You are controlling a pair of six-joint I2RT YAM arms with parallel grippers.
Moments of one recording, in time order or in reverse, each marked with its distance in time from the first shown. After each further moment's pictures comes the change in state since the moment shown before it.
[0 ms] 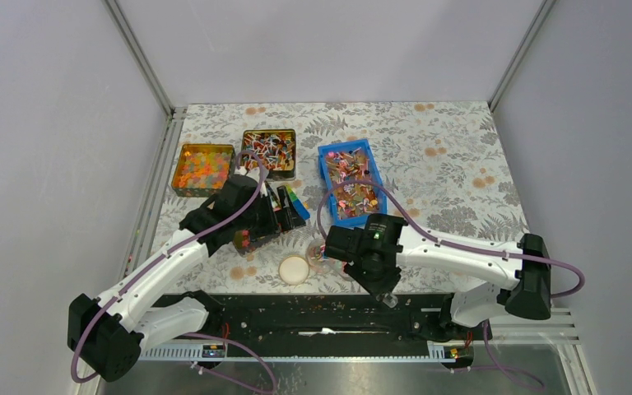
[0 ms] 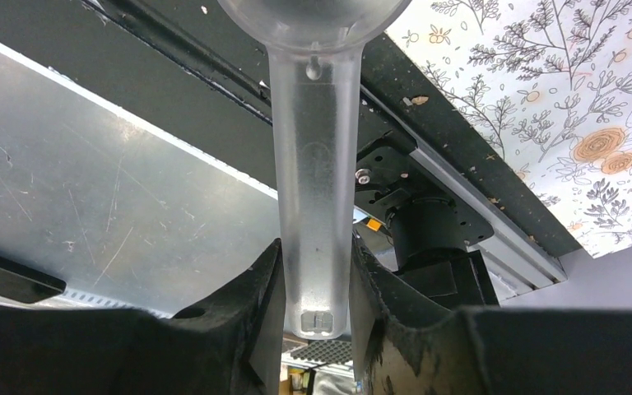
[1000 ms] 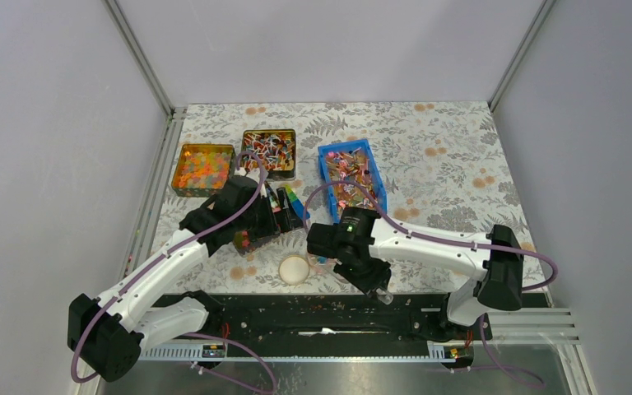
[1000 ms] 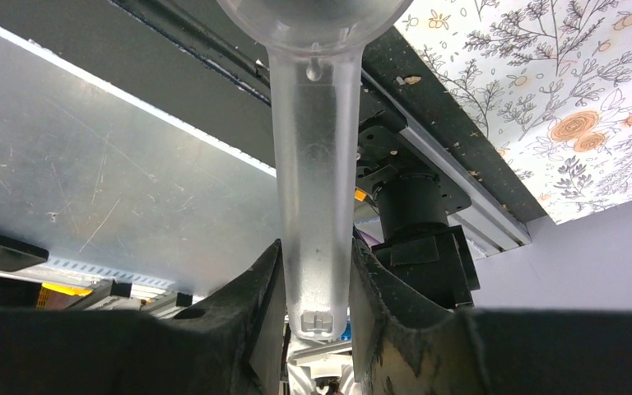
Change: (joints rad) left arm 0.000 0.000 0.000 -0.023 -0.014 0.009; right arm 0.000 0.172 0.144 -0.124 -0.019 -0.061
